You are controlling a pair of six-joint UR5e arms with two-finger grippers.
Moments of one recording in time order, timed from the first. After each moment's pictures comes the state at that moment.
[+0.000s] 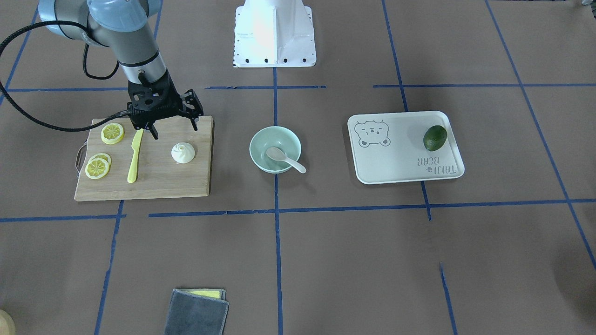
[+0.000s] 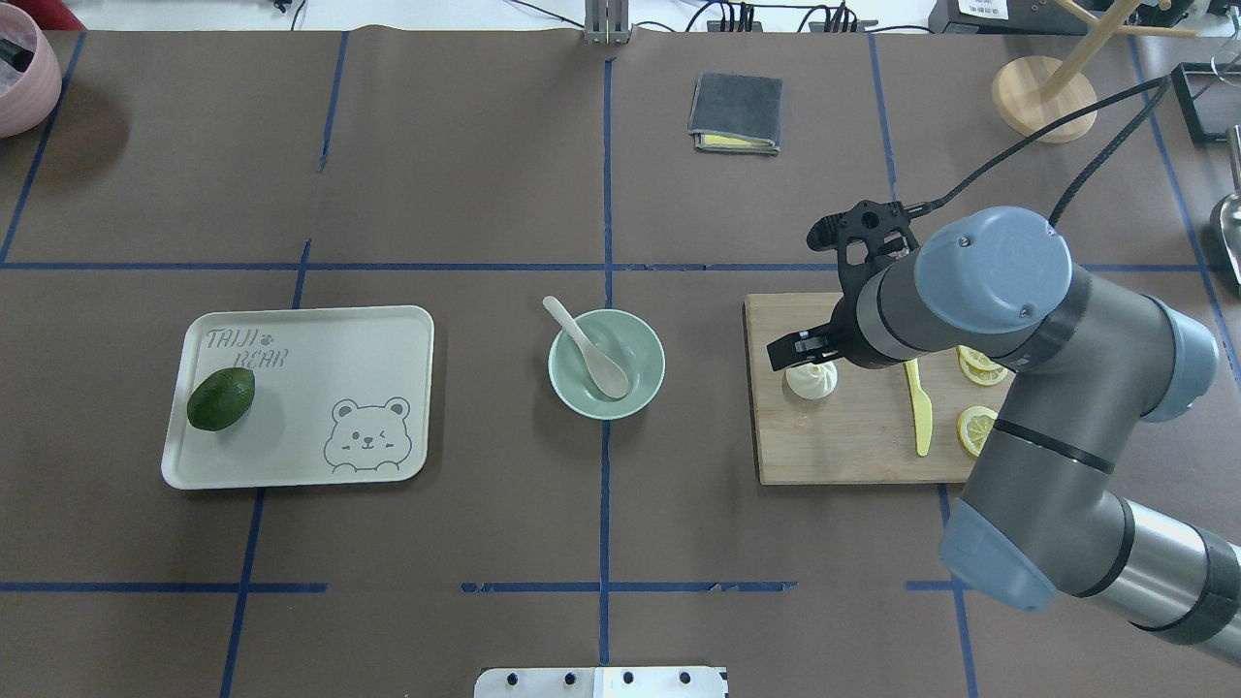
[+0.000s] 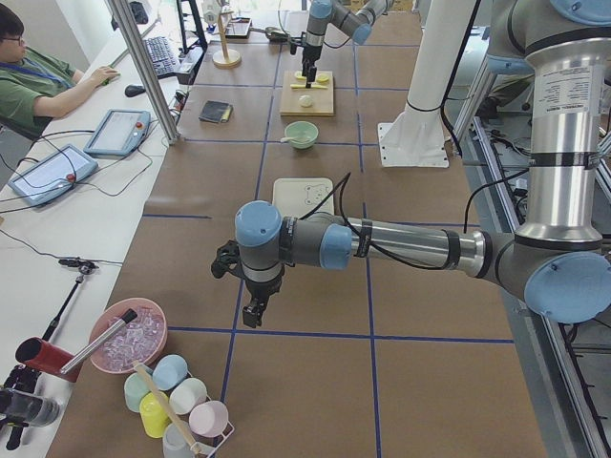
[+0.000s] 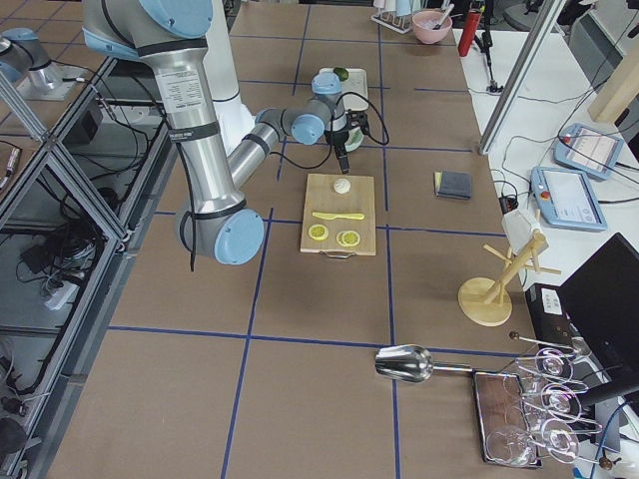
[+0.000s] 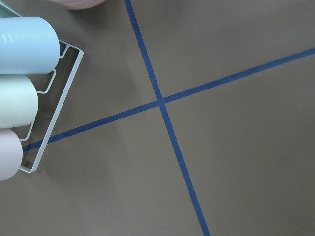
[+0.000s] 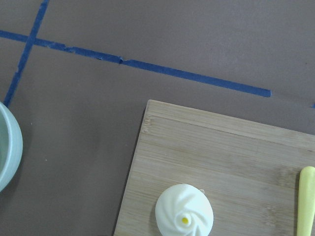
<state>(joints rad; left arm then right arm) -1.55 -1.51 -1.72 -1.57 -2.29 0.33 0.59 -1.25 1.97 -1.49 1.81 0.93</state>
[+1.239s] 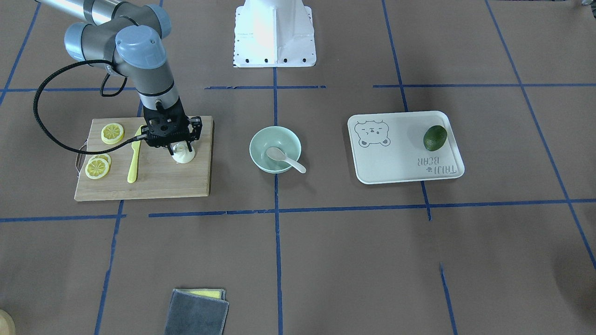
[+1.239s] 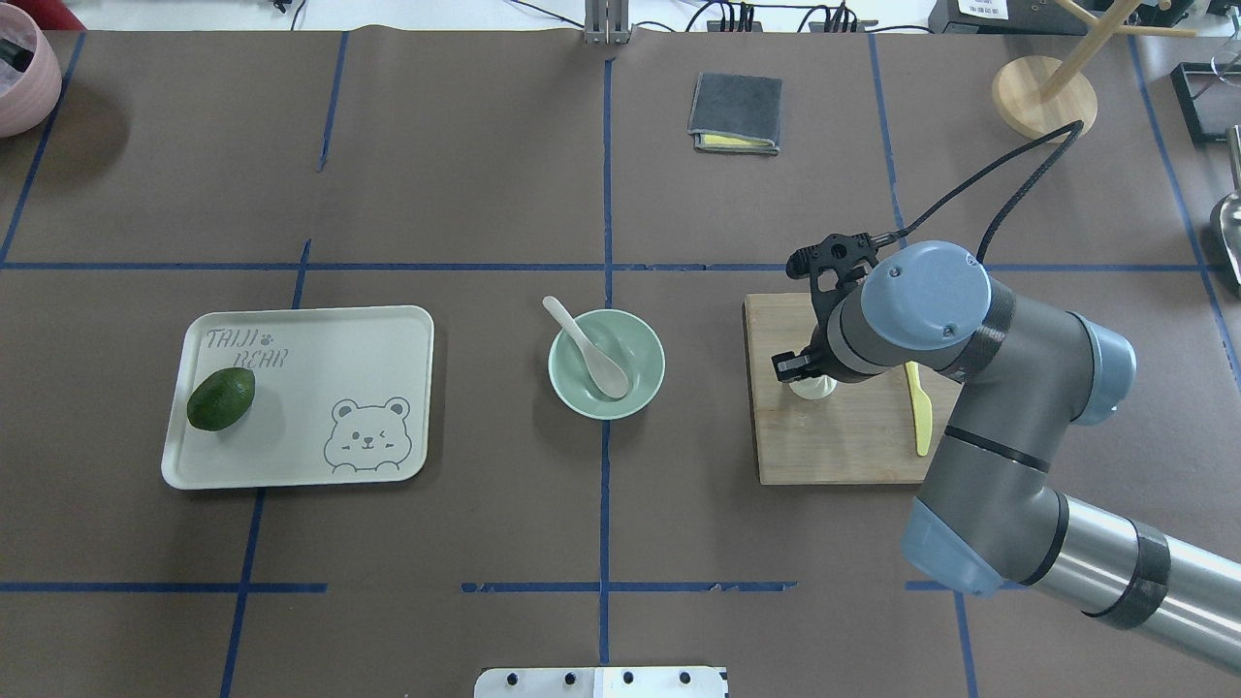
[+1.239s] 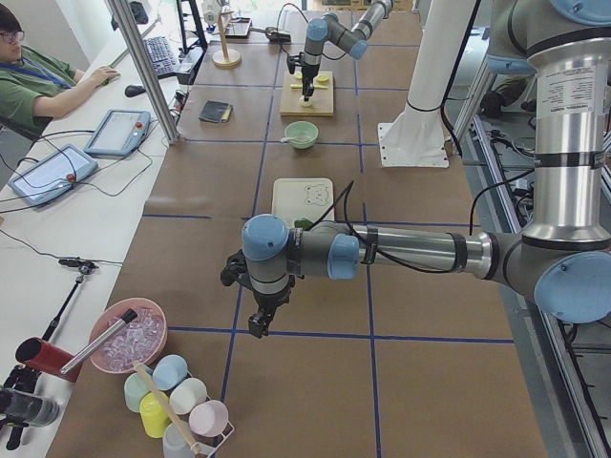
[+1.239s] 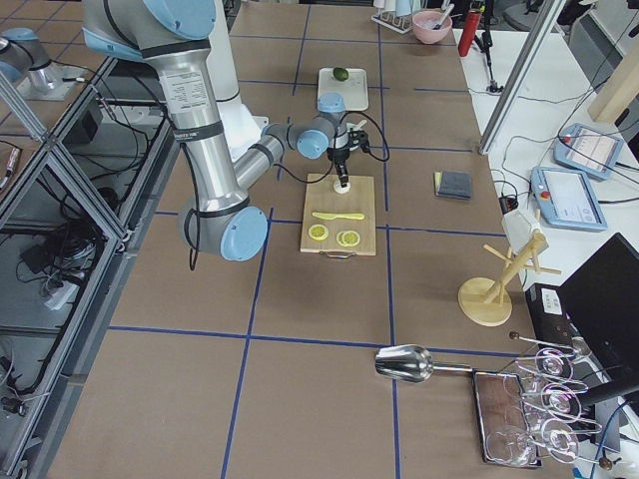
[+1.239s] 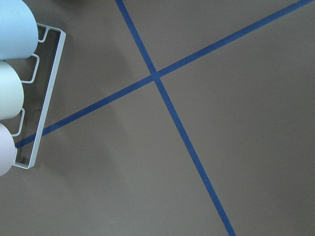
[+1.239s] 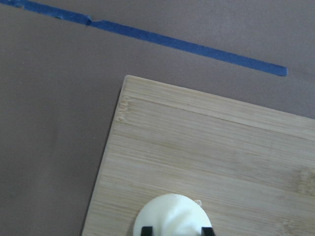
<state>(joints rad) -1.55 -1.49 -1.72 -1.57 -2.29 0.40 0.57 -1.23 1.83 -1.45 1.79 0.92</state>
